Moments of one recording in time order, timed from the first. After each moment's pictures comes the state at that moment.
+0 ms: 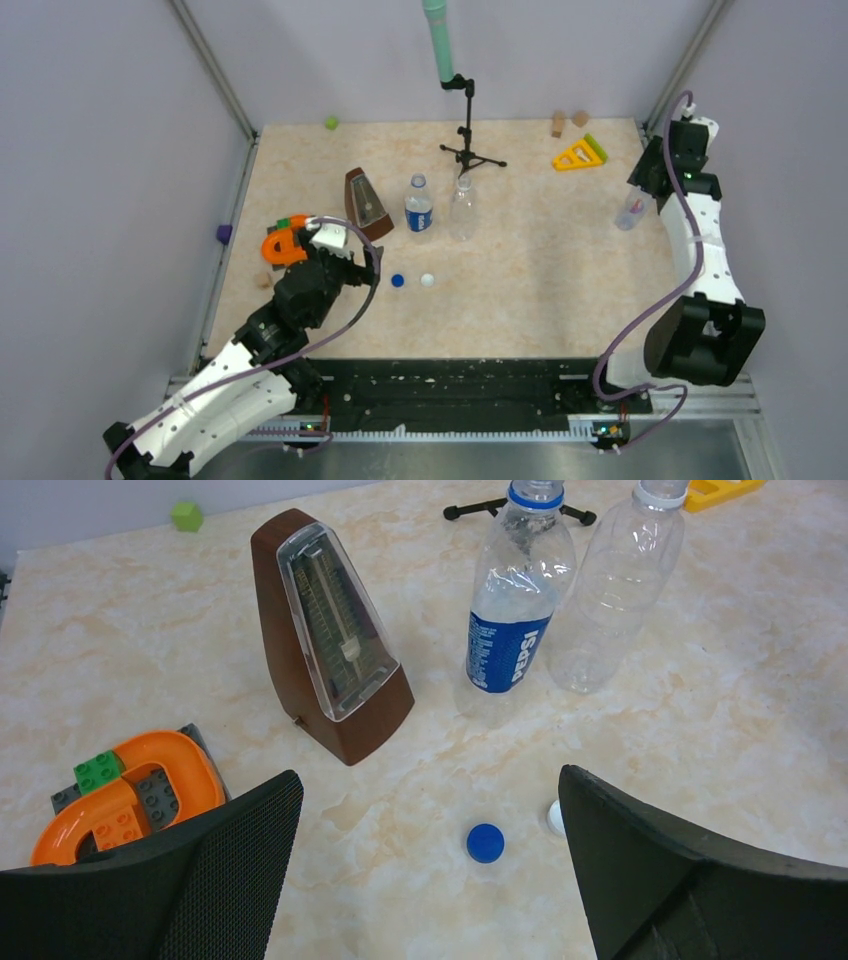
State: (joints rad) left arm -0.75 0.58 0.58 -0.17 -0.42 -0.09; right arm -0.21 1.39 1.32 -0.57 0.27 0.23
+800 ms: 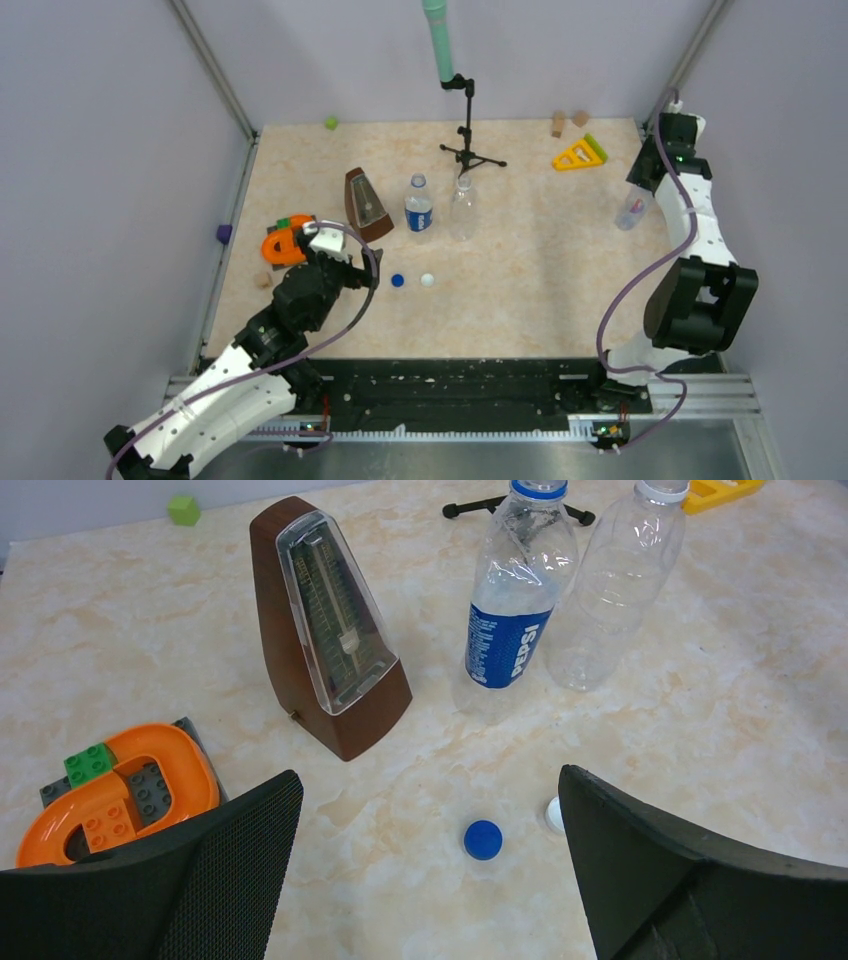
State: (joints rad) left arm -0.75 0.55 0.54 -0.15 -0.42 -0.10; right arm -0.21 1.57 1.40 -0.58 0.28 0.19
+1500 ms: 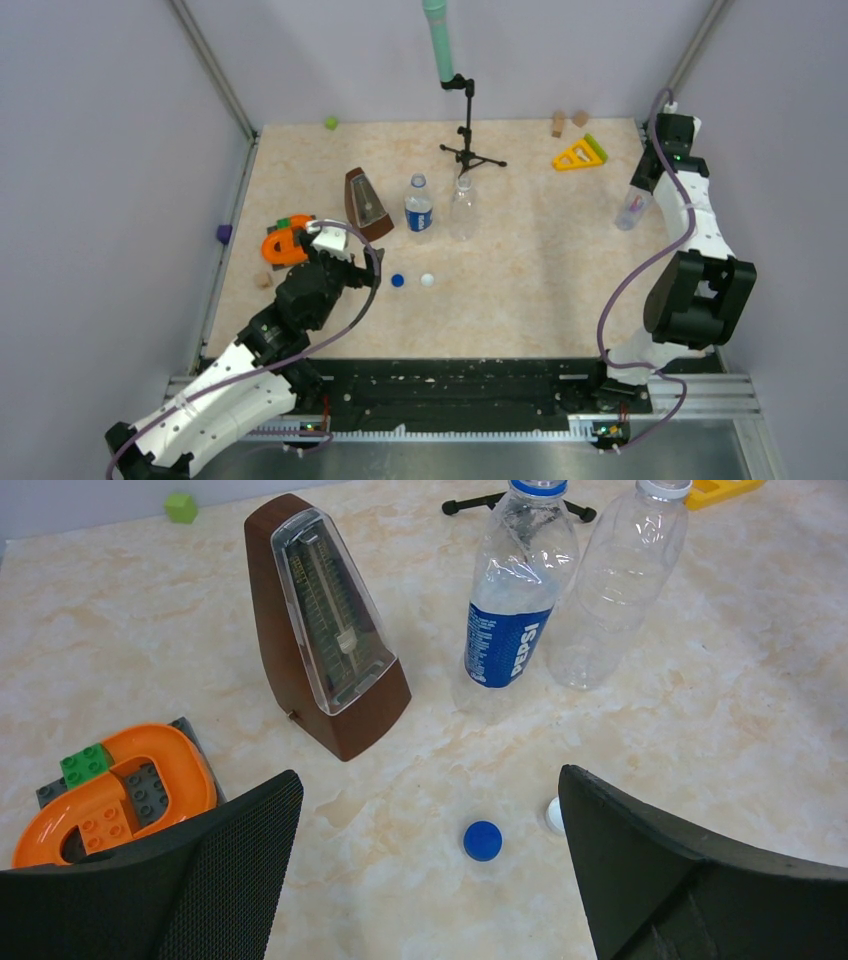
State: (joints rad) left arm -0.75 0.56 0.54 -0.13 -0.42 -0.10; right arm -0.21 1.61 1.41 -0.57 0.28 0.16
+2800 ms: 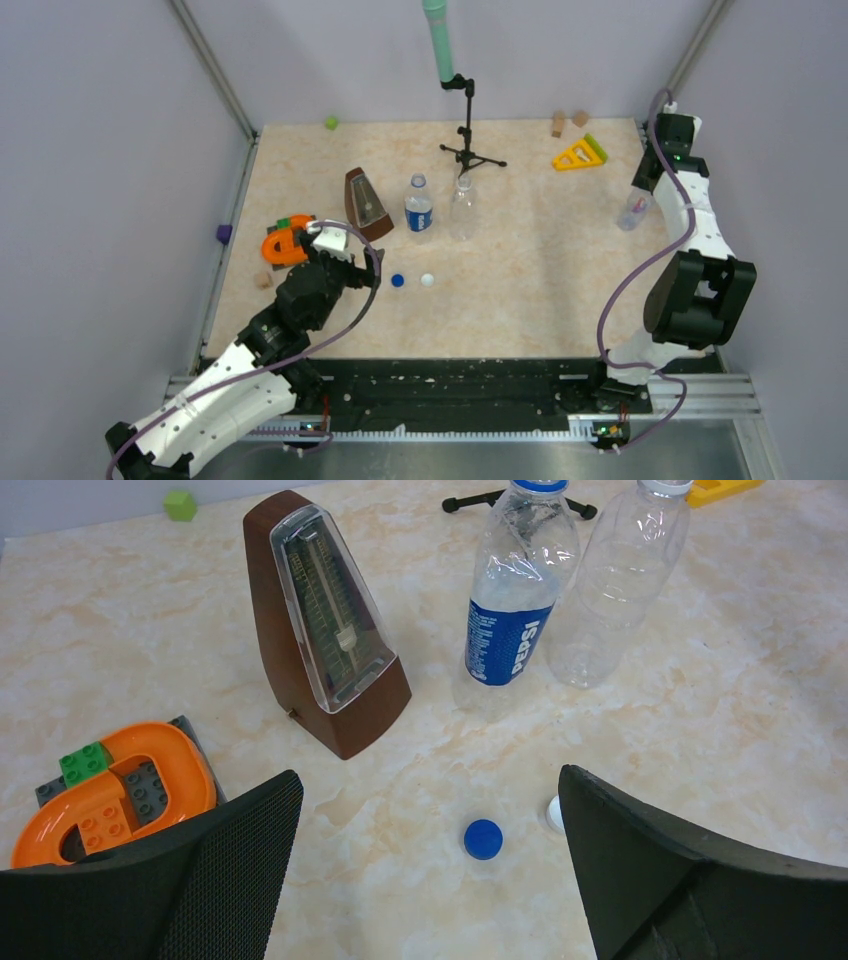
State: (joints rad) left arm -0.75 0.57 0.54 -0.13 -0.42 -0.10; right arm -0.21 1.61 1.41 -0.57 0.32 0.13
